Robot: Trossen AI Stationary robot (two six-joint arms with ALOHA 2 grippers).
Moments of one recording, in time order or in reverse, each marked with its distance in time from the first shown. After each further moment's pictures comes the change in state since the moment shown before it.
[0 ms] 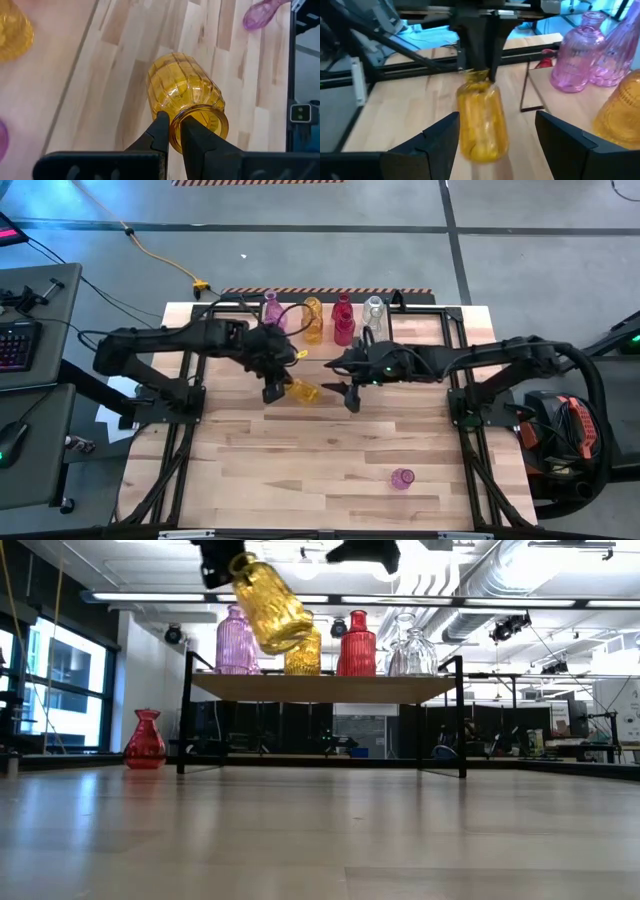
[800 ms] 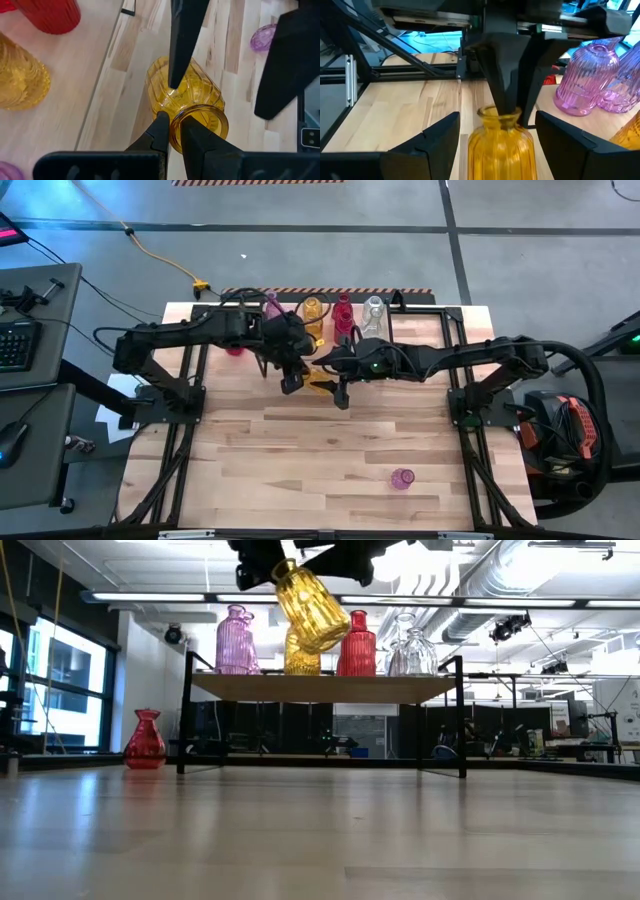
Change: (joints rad) left arm 0.050 0.161 0.175 0.002 0.000 0.054; right arm -0.047 0.102 0.000 0.158 -0.071 -0.116
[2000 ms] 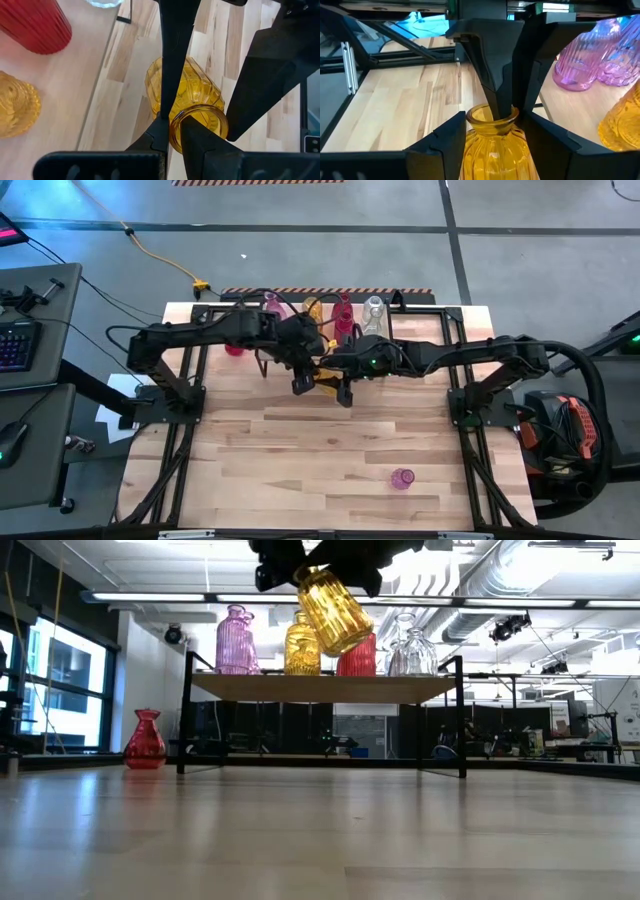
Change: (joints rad) left arm -0.014 0.107 0.112 -0.004 -0.002 0.012; right arm -0.027 -0.005 0.002 -0.109 -0.040 0.045
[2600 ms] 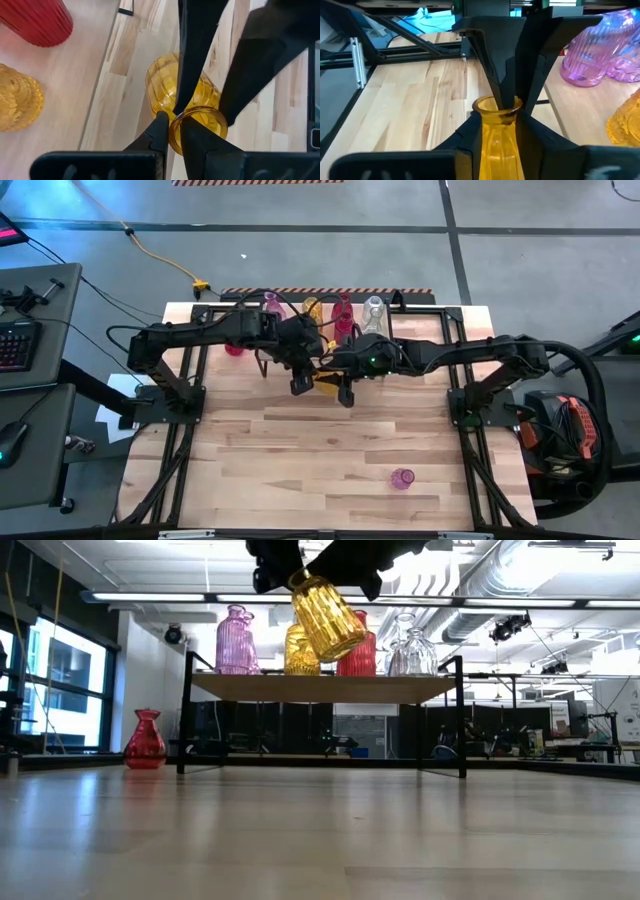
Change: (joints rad) left arm 0.001 0.003 0.000 -0.023 -0.005 0.016; right arm -0.019 0.002 -0.001 -0.013 -0.042 -0.004
